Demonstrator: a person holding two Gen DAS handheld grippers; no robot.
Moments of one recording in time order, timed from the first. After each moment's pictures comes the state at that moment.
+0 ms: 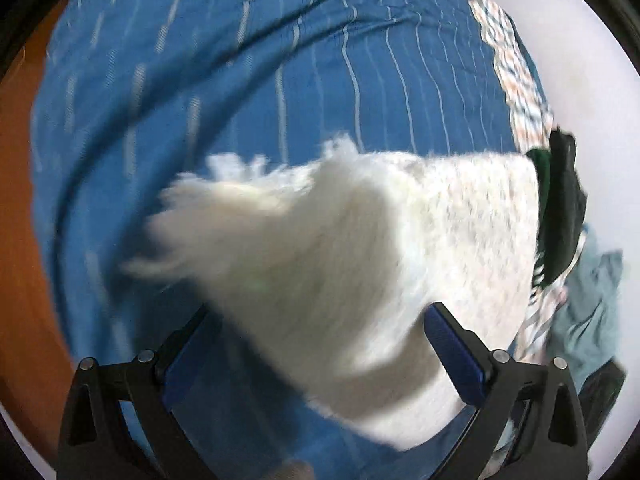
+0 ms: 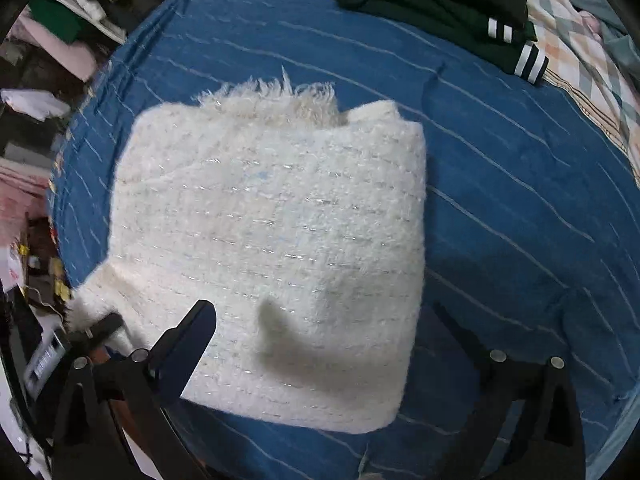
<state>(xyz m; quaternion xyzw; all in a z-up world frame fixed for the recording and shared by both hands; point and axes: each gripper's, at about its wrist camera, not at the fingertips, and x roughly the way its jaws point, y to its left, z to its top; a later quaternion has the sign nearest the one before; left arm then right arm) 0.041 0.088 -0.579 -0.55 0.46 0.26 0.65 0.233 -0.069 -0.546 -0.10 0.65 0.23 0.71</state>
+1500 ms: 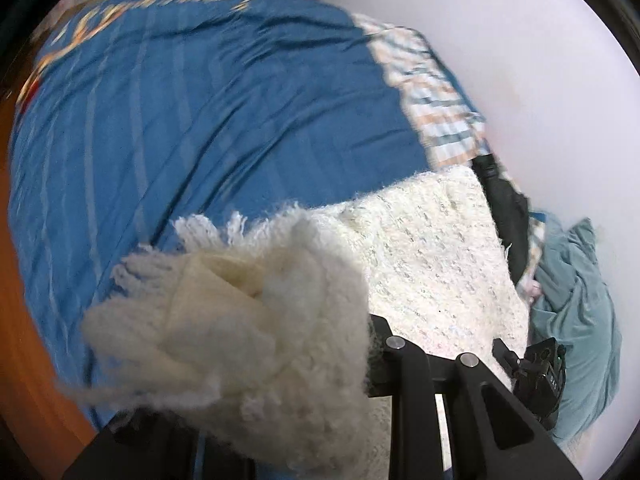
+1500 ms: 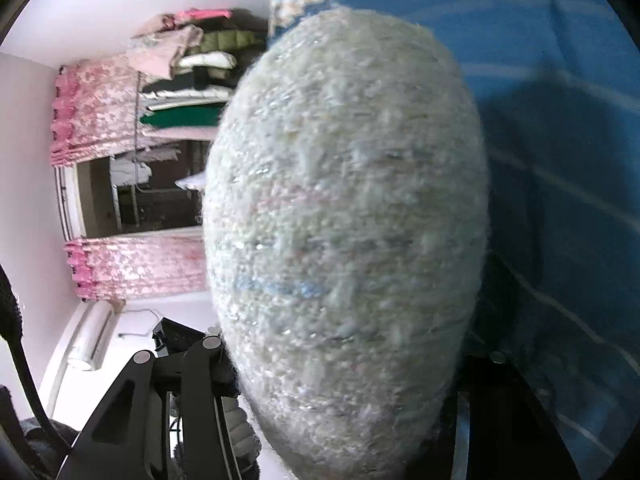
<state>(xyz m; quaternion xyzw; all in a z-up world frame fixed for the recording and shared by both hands) 0.123 0.147 -0.458 -0.44 0.41 0.20 0.78 0.317 -0.131 -0.610 0.32 0.65 0.46 0.51</state>
